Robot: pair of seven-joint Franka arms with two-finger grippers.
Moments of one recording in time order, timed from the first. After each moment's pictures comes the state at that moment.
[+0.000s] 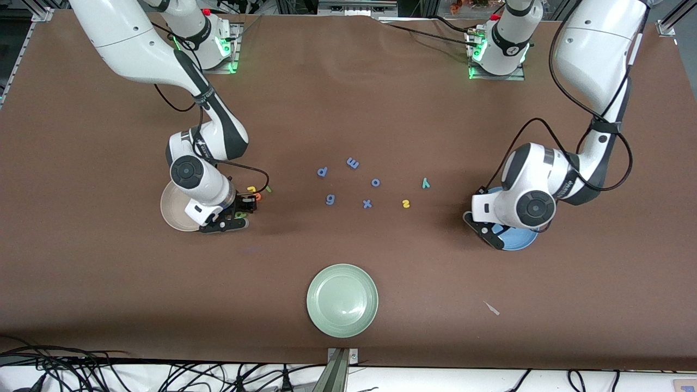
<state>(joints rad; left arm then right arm) -0.11 0.60 -0.16 -1.68 0.15 1.95 0.40 0.18 0.61 0.14 -1.91 -0.11 2.50 0.23</state>
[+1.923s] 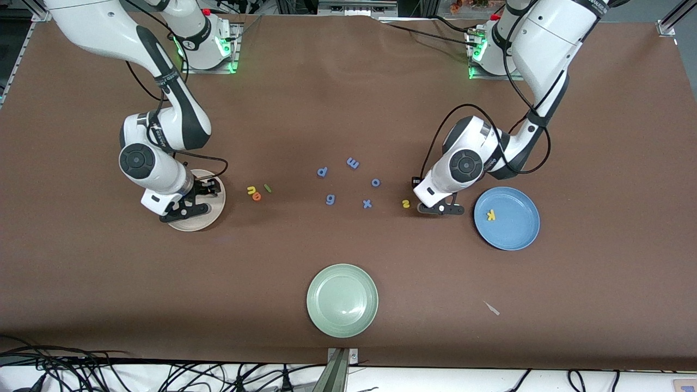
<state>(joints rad) -0.14 0.59 -0.33 -1.94 0.08 2.33 -0.45 0.08 0.43 0.10 -2.05 -0.11 2.38 0.00</state>
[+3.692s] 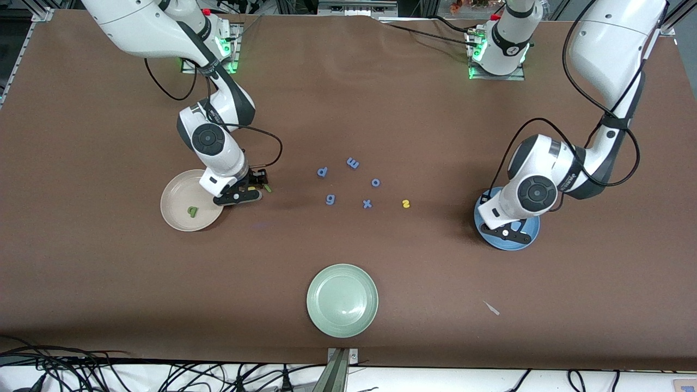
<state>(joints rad) 0.10 0.58 -0.32 -1.80 0.35 2.07 -0.13 0.15 0.49 0.25 -2.14 -0.26 2.57 0.41</state>
